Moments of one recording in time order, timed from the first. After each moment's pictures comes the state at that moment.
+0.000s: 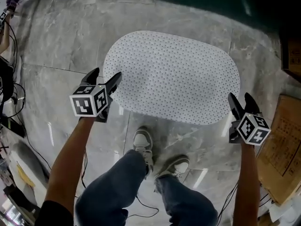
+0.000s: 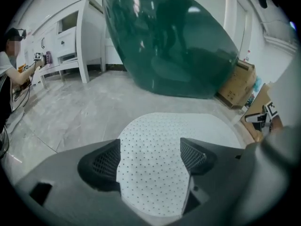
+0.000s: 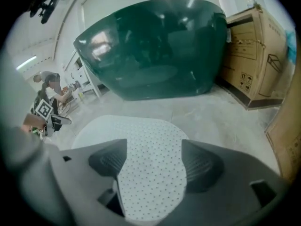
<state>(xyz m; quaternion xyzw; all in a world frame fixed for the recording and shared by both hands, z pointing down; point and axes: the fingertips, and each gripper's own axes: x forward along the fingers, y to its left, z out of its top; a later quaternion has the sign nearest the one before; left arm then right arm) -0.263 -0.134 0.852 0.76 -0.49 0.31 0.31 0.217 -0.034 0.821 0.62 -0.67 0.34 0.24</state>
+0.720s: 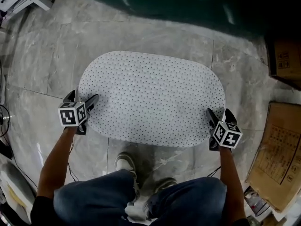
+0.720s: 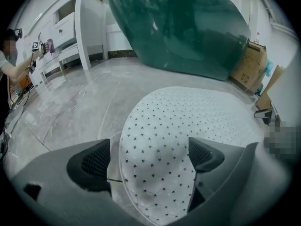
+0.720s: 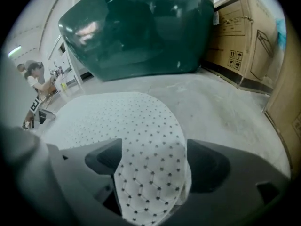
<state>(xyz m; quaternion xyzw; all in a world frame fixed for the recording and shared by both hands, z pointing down) -0.307 -0.157 0.980 0.72 -0.50 0.37 0.30 0.273 -0.020 0.964 0.66 -0.60 0.35 0.28</state>
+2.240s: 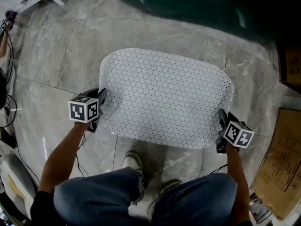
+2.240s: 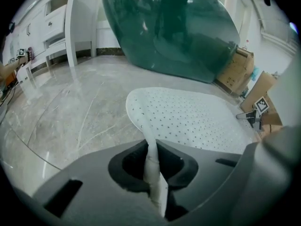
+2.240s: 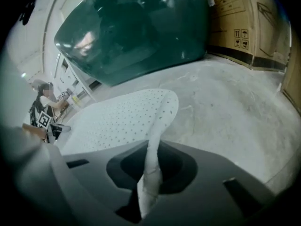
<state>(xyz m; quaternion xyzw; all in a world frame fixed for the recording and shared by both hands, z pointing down) -0.270 -0.144 0.969 0.77 -0.43 0.35 0.33 0.239 -0.026 0.968 0.60 -0.63 0.43 0.22</state>
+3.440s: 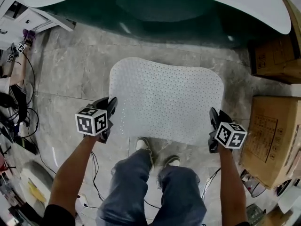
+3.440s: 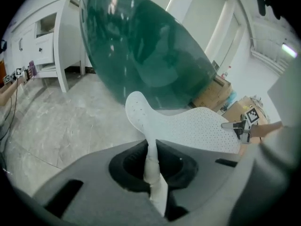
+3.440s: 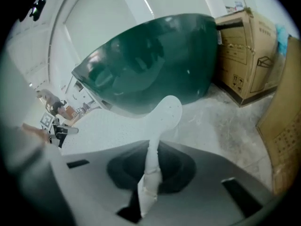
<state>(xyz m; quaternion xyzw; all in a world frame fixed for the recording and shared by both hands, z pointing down) -0.196 -0.128 0.683 0.80 -0.38 0.31 0.35 0.204 -0.022 0.685 0.60 -0.65 0.43 0.18</state>
